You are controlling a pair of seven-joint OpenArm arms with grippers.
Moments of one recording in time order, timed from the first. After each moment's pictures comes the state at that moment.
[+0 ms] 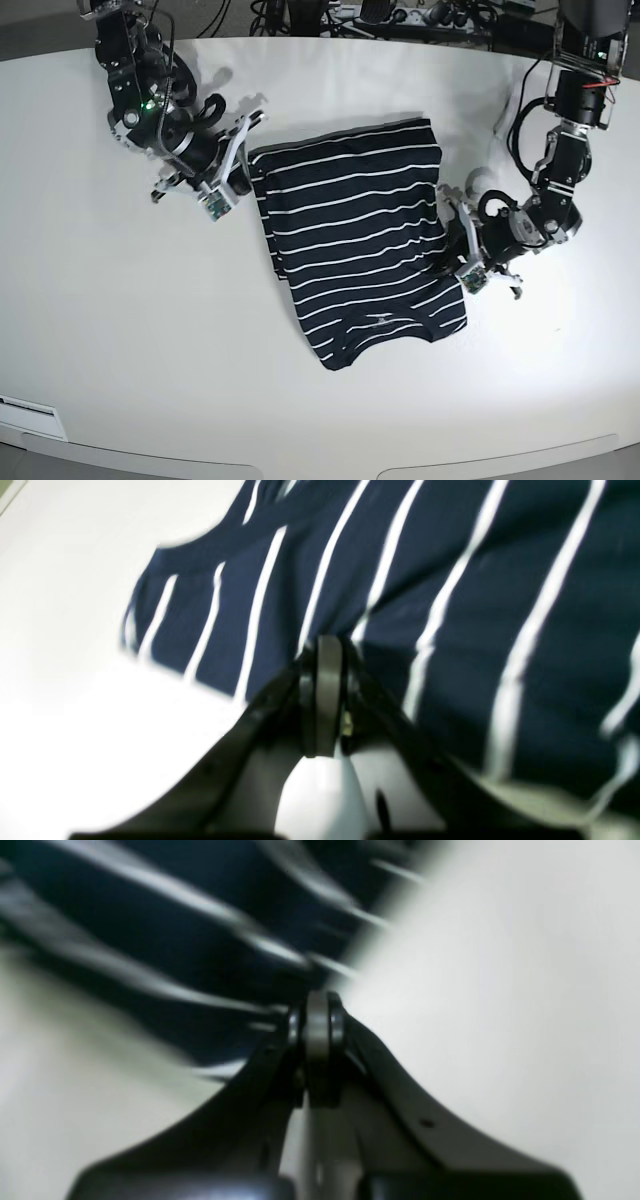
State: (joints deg) left arm -14.5 -33.6 17.2 69.2 -5.9 -42.0 7.1; right arm -11.4 15.3 -9.3 108.4 13.9 20.2 -46.1
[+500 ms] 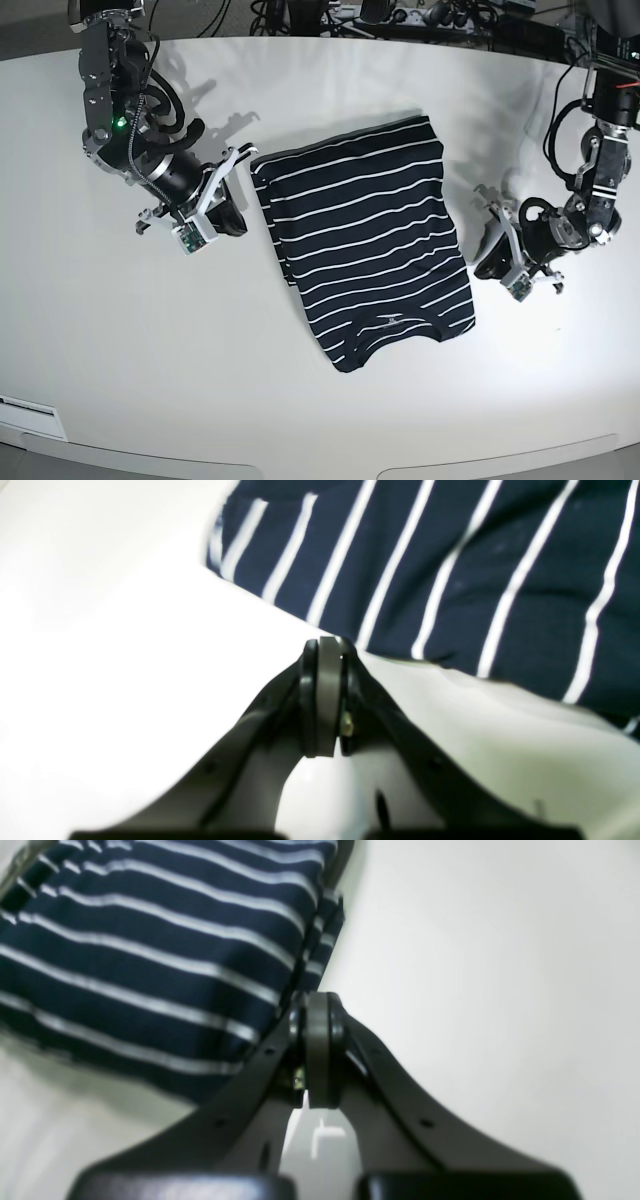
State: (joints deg) left arm -14.1 -38.8 17.2 69.4 -19.0 -39.3 16.0; right arm -10.3 14.9 -5.0 112.4 21.6 23.5 -45.3
